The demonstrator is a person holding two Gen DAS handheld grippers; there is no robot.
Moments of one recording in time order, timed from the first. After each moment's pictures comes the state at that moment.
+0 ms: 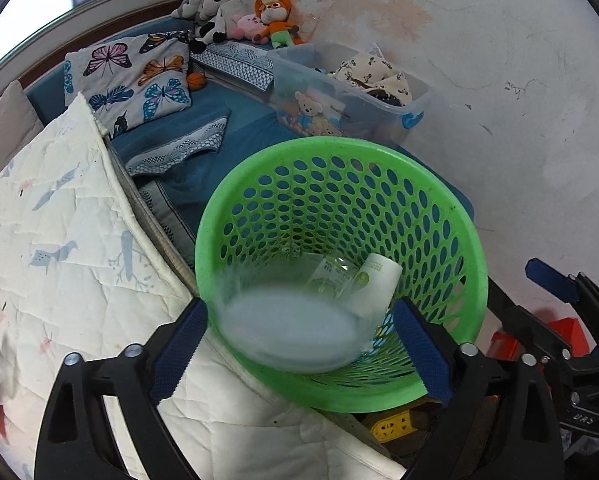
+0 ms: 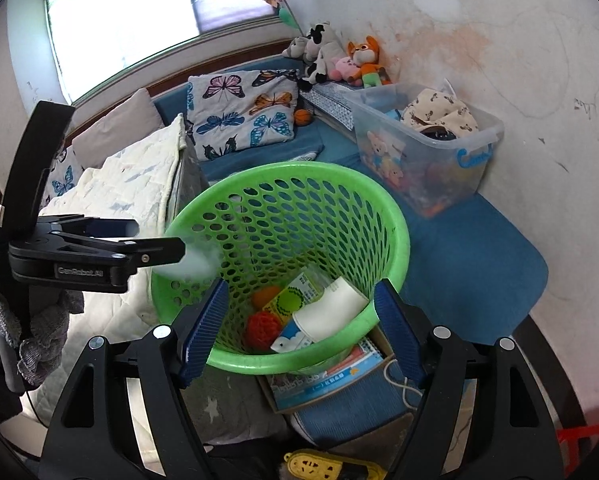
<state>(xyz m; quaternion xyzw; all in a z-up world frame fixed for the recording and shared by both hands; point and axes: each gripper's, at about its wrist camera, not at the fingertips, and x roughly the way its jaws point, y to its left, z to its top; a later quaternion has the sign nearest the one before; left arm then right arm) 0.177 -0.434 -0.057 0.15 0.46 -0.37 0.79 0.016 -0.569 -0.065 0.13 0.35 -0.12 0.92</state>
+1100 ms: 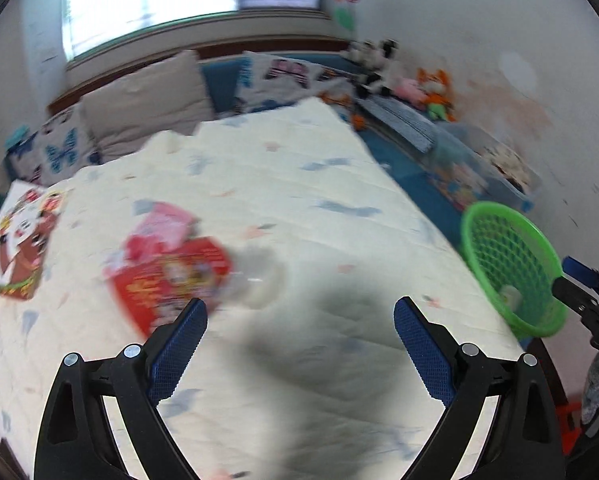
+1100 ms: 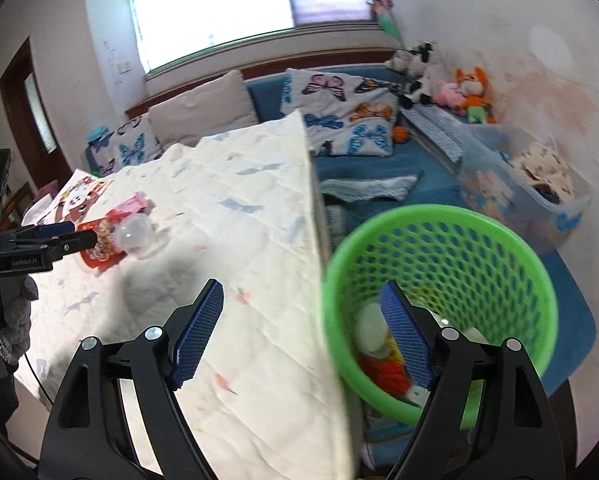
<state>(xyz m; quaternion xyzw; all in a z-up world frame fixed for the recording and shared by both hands) 0.201 -0.151 -0.006 0.06 0.40 -0.17 0.90 0.101 -0.435 -0.031 0.07 0.34 0.02 0.94</state>
